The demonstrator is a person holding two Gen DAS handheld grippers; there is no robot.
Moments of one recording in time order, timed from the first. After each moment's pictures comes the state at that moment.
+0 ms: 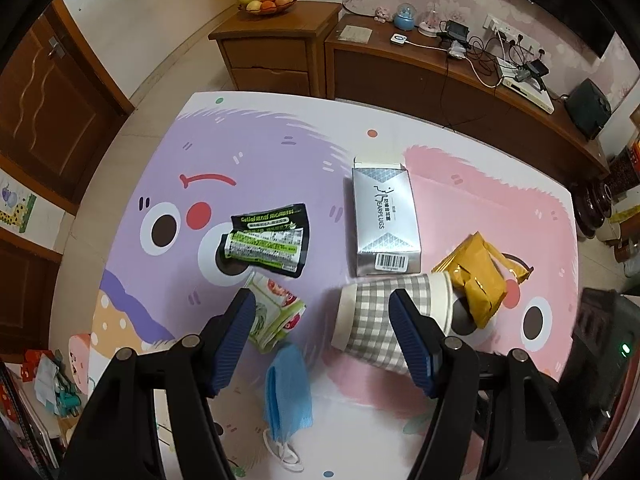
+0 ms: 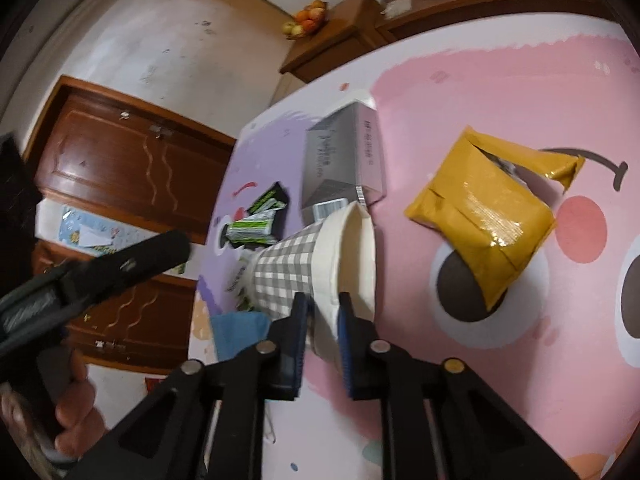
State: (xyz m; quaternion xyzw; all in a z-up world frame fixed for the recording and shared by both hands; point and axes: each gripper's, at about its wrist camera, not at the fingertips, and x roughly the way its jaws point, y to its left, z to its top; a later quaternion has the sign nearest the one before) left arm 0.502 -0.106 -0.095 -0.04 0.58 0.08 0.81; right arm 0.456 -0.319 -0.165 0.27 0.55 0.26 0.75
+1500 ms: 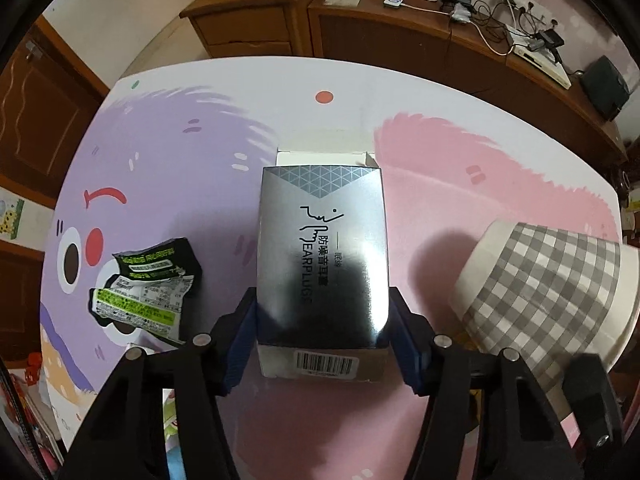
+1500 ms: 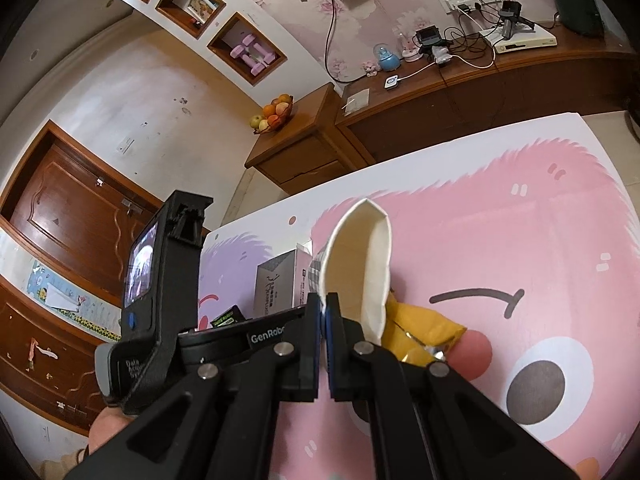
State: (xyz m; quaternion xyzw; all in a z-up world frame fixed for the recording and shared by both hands) left arm 0.584 -0.151 -0.199 -0.02 0.62 0.08 0.78; right arm 0.483 -0.377 -0.134 0.28 0.44 0.14 0.84
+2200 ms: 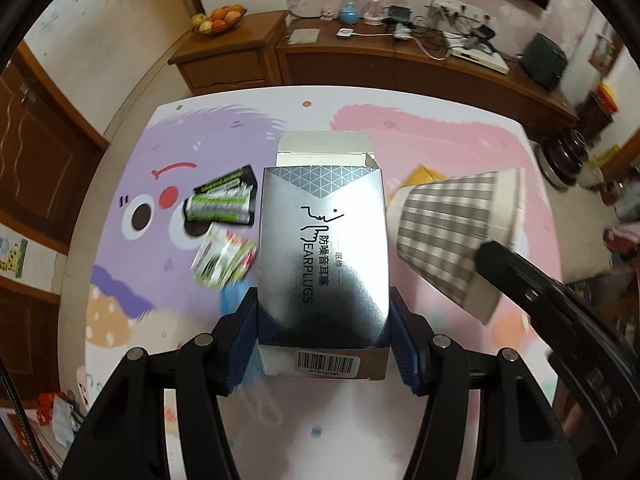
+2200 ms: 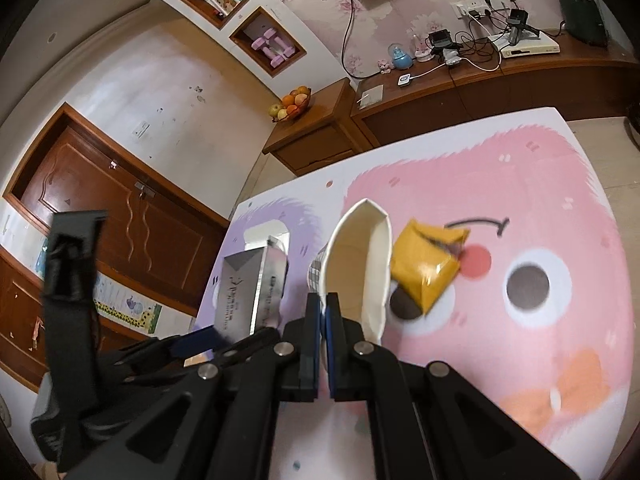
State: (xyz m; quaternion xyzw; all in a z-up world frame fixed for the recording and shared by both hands) left arm 0.421 -0.157 -0.090 0.03 0.57 0.01 0.82; right arm 0.386 -0.353 -0.089 0.26 0.45 0.16 0.84
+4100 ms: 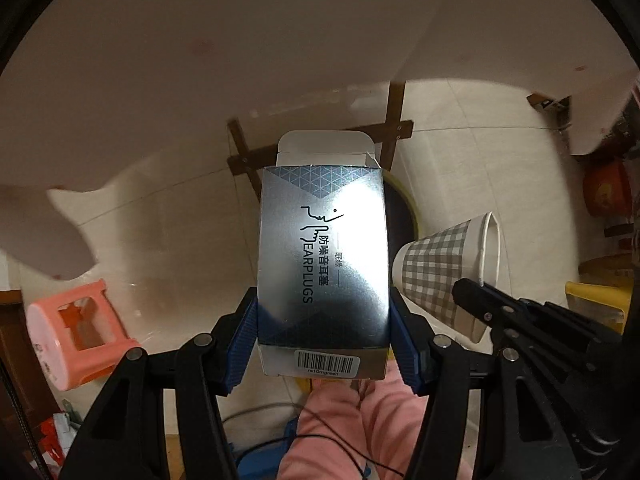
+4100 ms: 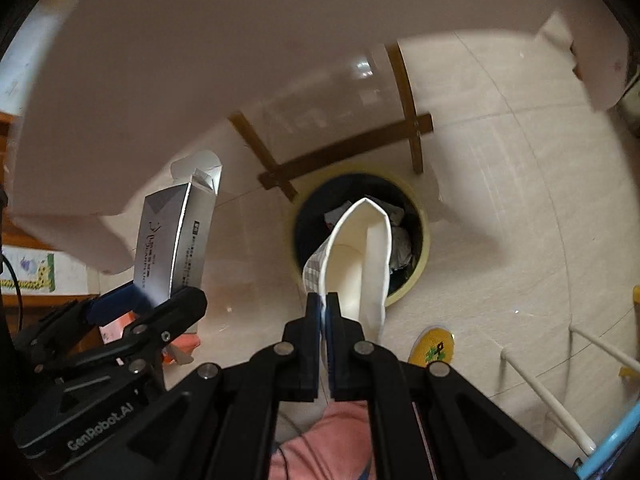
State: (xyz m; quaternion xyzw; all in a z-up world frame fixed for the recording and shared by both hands) left arm -0.007 -0.001 -0.386 0.10 0.67 -0.15 0.72; right arm -0.072 -0.131 -0.372 0.26 0.62 -0.08 0.73
